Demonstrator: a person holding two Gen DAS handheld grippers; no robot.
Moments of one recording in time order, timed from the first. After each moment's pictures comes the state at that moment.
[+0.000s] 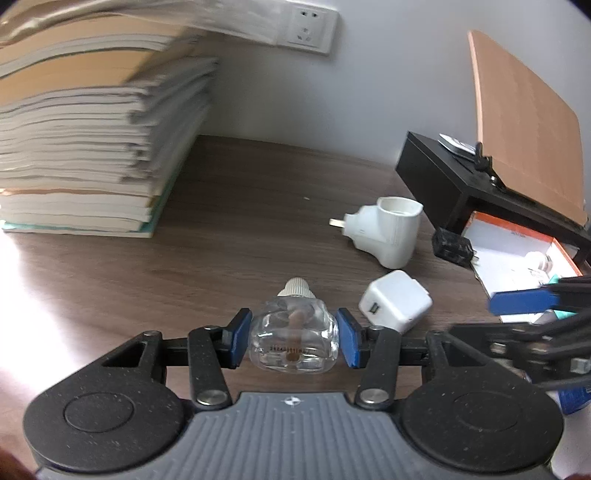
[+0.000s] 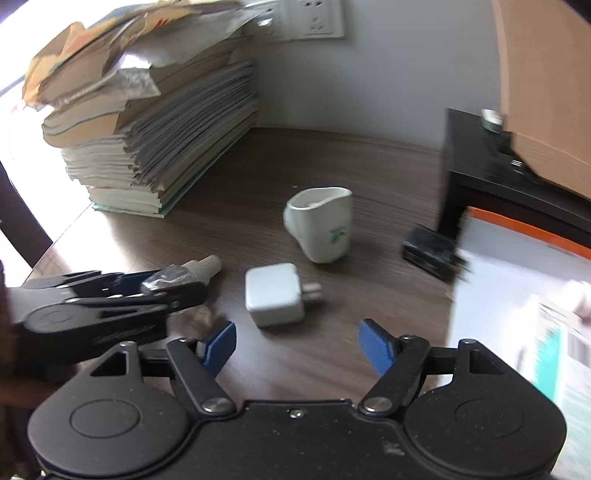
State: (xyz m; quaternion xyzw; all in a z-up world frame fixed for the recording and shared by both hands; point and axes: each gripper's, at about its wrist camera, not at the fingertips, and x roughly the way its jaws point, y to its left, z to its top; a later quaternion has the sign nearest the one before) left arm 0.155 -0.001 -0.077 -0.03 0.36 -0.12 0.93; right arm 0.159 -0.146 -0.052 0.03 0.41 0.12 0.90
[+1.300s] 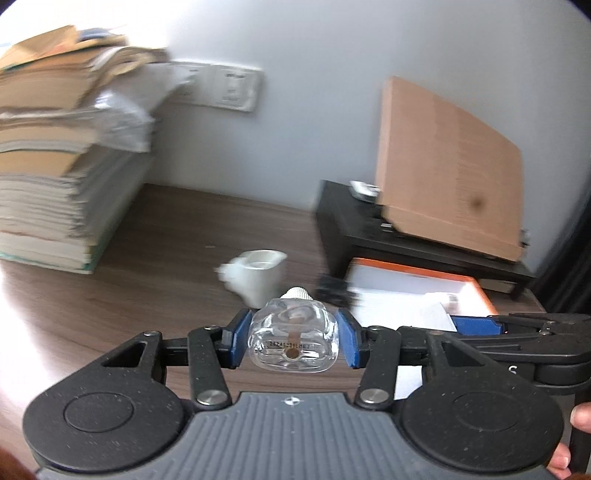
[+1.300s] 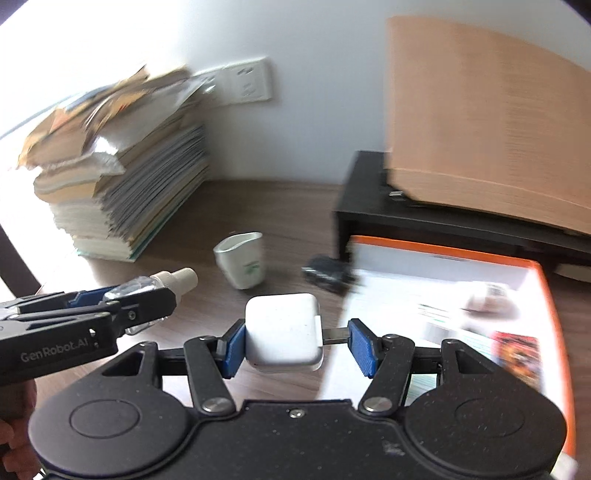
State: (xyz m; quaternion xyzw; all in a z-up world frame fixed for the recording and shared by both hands) left arm 0.095 -0.092 -0.003 -0.06 0.31 -0.17 0.93; right arm 0.085 -0.233 0.001 0.06 0.35 0.05 0.93
